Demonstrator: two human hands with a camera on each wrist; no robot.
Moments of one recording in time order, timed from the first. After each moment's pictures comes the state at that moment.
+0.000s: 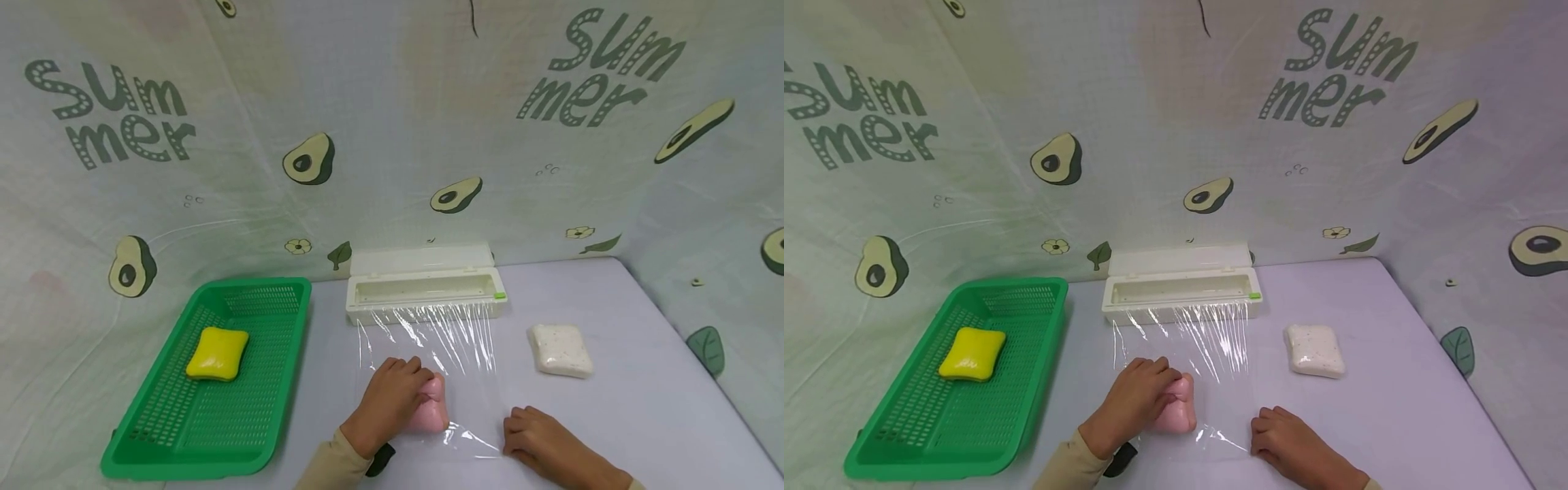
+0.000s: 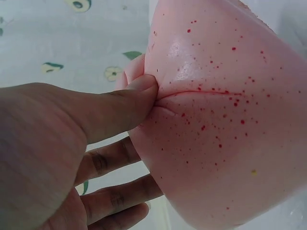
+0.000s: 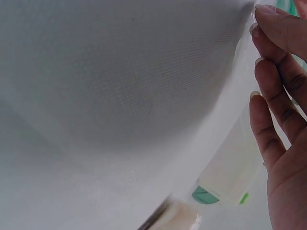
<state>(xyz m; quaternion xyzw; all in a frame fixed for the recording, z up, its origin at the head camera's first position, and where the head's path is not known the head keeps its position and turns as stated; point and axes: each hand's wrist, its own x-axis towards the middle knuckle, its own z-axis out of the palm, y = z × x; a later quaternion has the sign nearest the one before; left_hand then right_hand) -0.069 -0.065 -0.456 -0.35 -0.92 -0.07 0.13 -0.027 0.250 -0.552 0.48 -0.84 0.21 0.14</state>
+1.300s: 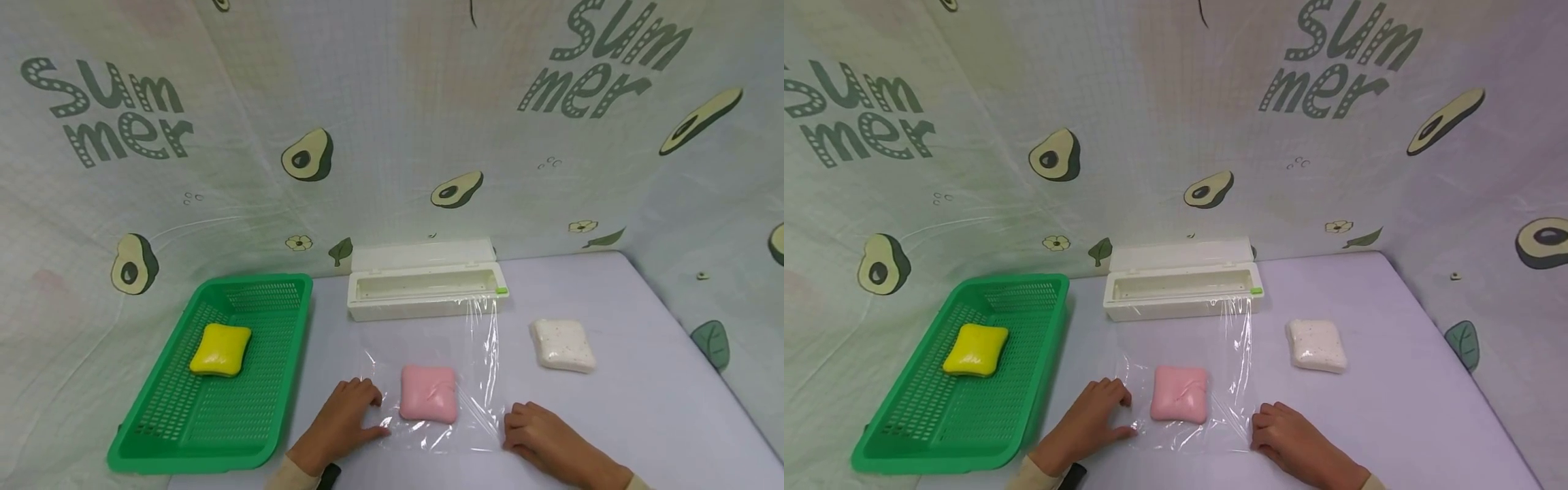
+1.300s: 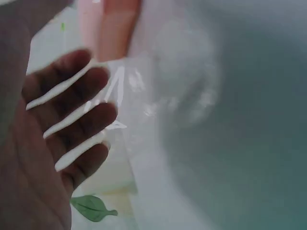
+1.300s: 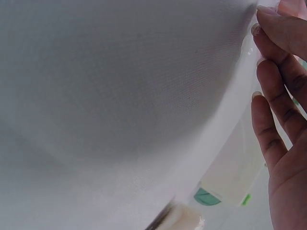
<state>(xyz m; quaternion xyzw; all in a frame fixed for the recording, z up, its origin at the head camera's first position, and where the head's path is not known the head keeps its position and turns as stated) -0.054 -0.151 -0.511 -0.31 -0.94 -0.15 0.01 -0.027 0.248 -0.550 0.48 -0.83 0.22 0.14</state>
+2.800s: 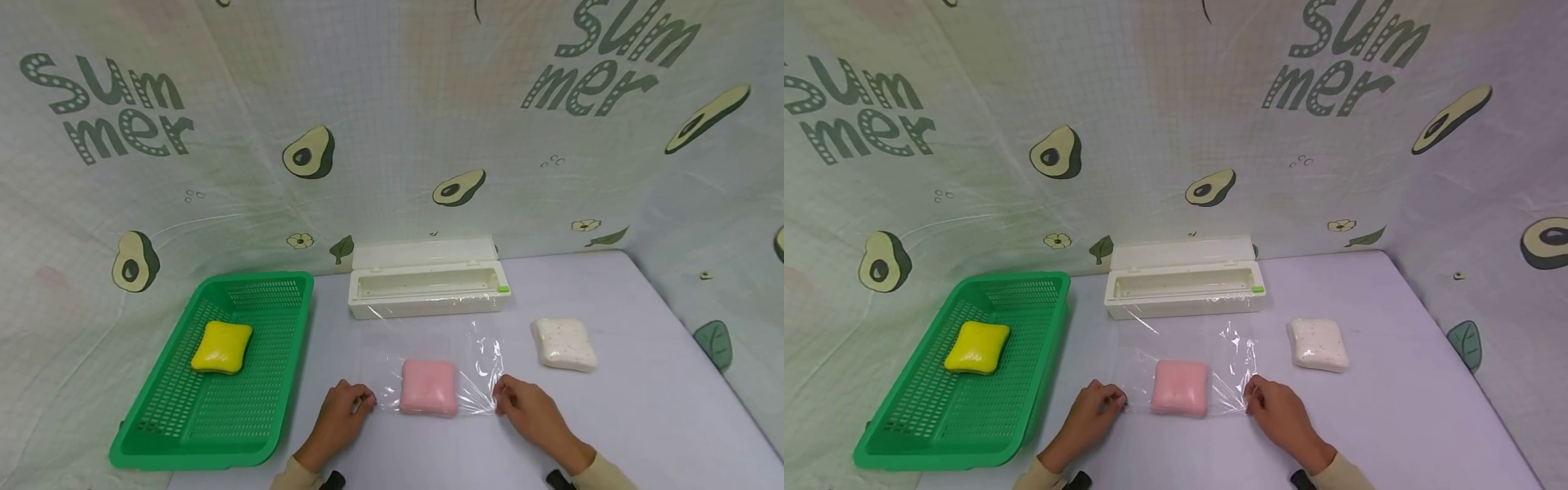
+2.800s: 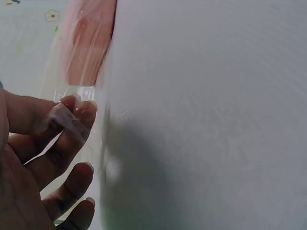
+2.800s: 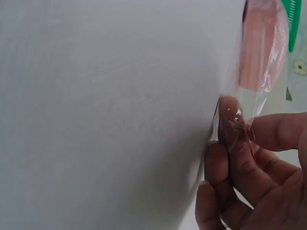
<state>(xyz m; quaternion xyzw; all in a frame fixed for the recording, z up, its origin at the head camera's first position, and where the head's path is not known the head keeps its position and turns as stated) -0.054 -0.155 -0.536 -0.11 -0.93 -0.35 -0.02 -0.044 0.210 -0.529 0.04 -0.94 0.34 -0.05</state>
